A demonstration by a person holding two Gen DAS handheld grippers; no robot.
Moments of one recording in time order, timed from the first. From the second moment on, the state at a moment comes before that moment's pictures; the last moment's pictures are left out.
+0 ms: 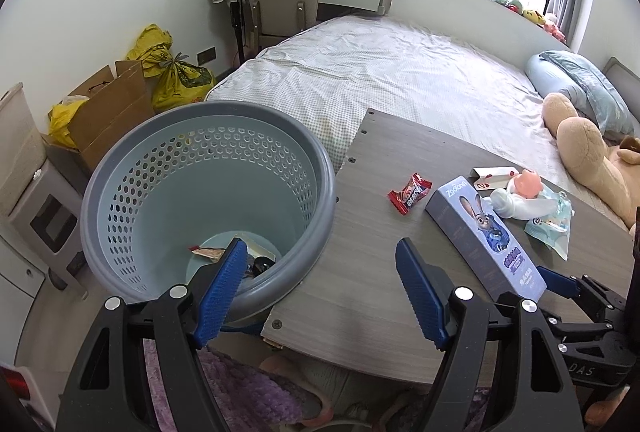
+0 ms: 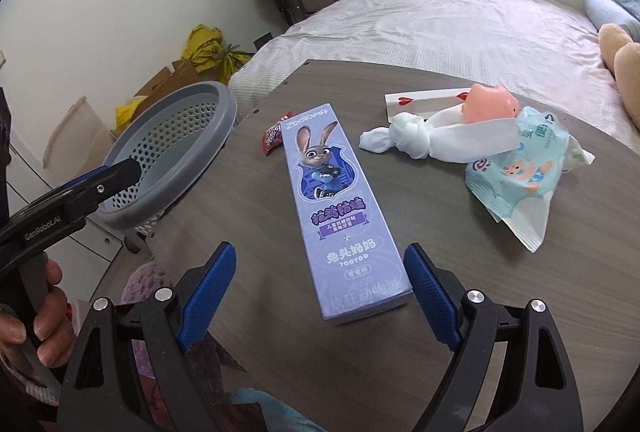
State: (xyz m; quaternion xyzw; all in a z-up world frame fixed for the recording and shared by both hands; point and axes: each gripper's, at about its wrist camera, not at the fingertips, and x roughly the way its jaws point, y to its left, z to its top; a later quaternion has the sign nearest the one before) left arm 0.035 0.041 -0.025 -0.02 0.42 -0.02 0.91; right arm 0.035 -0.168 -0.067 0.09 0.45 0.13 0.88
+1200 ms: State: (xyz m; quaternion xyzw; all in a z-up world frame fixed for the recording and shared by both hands) left arm 0.028 0.058 -0.027 -0.04 0.42 -0.02 0.91; right arm 0.089 -0.129 -0.083 -0.02 0.47 0.07 0.88
